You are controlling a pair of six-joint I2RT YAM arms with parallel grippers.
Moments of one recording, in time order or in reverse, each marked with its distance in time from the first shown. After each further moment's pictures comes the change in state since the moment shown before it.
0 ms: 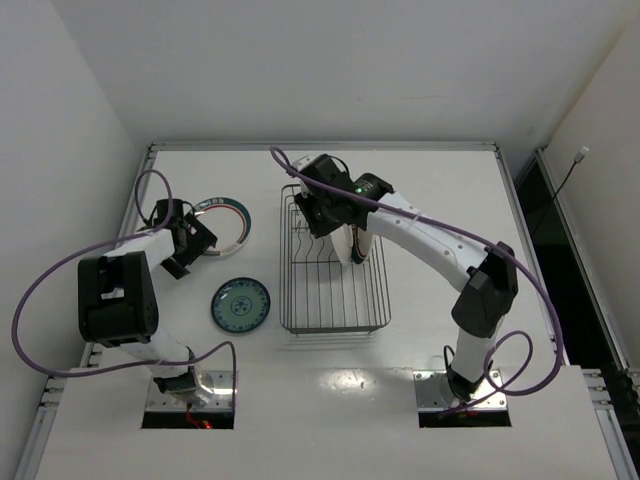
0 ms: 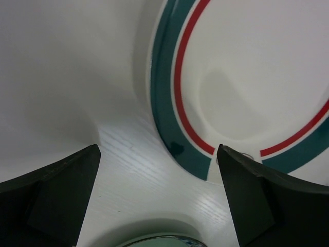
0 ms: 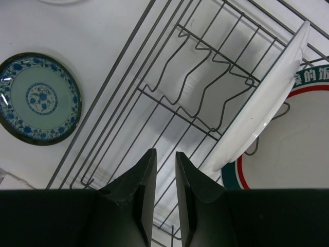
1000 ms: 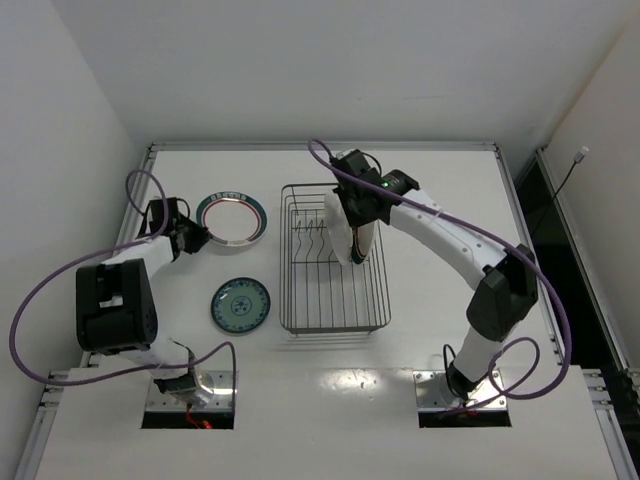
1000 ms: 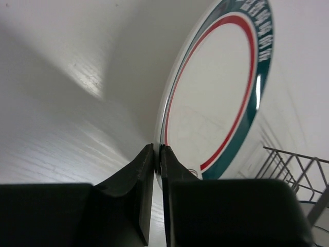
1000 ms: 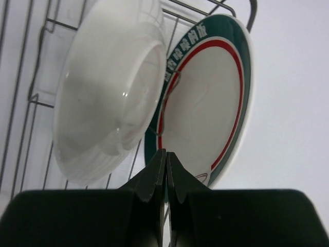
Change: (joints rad) left arm 0.012 -0.027 -0.072 0.302 0.189 -0.151; right arm -0.129 -0.063 -0.117 -0.019 0.219 0.019
